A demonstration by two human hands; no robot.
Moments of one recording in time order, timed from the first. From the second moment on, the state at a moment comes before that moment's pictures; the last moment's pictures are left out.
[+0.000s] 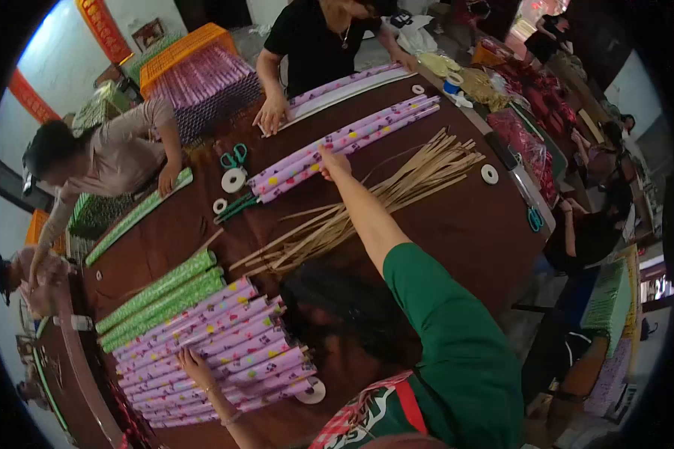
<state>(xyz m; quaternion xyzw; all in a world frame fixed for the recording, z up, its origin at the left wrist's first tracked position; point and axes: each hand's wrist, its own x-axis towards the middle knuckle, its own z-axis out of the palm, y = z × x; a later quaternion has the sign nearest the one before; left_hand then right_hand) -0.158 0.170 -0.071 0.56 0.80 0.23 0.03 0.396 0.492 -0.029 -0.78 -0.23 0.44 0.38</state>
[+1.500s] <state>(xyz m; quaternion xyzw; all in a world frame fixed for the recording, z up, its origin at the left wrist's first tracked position) 0.093 0.129 0.046 0.69 0.55 0.45 0.15 0.357 0.165 0.082 -0.41 -0.25 0.57 0.66</state>
